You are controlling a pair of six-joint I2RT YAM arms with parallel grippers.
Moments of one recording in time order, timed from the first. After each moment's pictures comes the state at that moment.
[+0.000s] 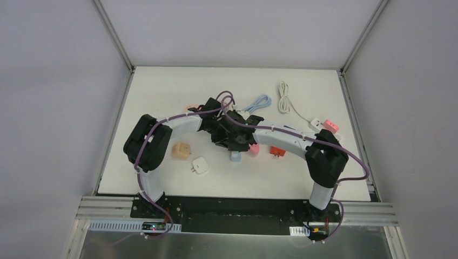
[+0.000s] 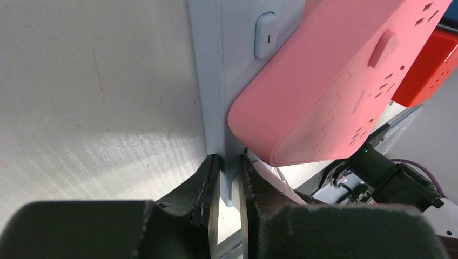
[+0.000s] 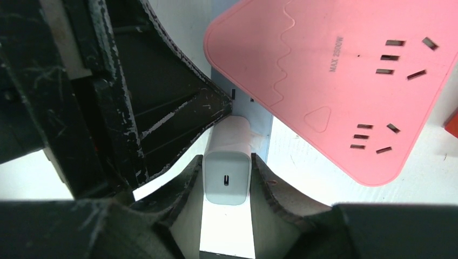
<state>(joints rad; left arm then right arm) -0.57 1.85 1.13 -0.42 0.41 -0.65 0.96 1.79 1.35 -0.77 0.22 0.88</state>
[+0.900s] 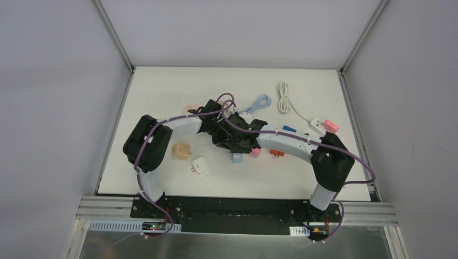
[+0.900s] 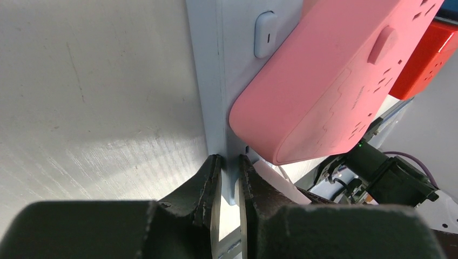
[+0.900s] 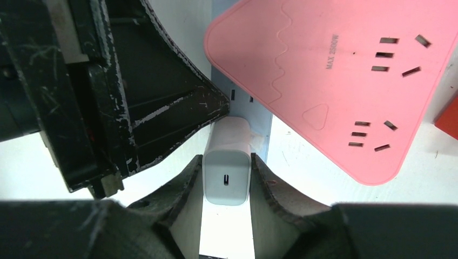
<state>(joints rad) -0.58 1.85 1.10 -0.39 0.43 -0.67 0.98 1.73 1.26 -0.71 0.25 0.88</state>
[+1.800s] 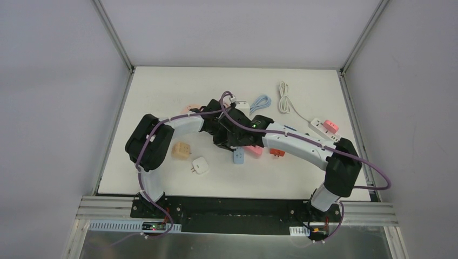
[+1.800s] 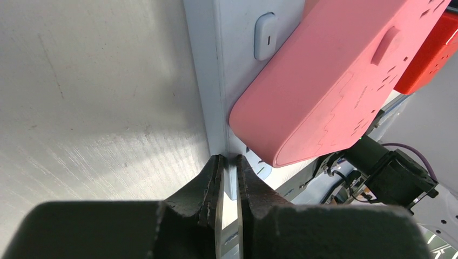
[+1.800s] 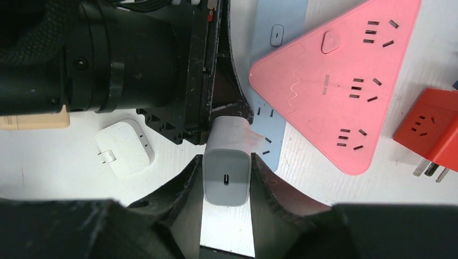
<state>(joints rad) -0.59 1.87 1.13 -0.43 0.45 -0.66 1.03 1.66 1.39 -0.79 0.37 0.81</state>
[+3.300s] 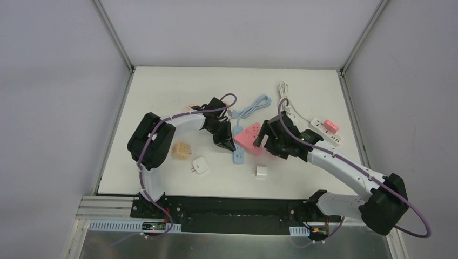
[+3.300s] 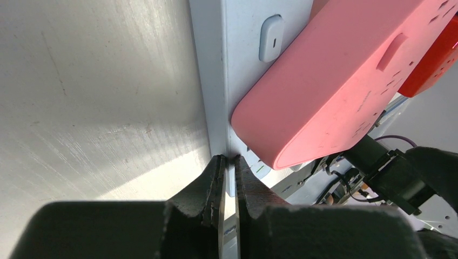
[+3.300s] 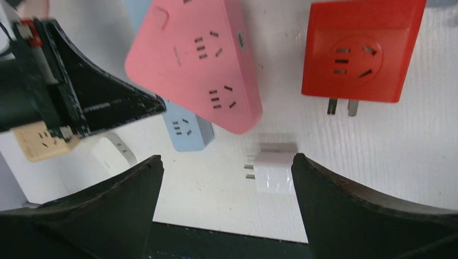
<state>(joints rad) -0.59 1.90 1.19 -0.51 0.45 -0.66 0.75 1.18 0.88 -0.70 0.17 1.00</state>
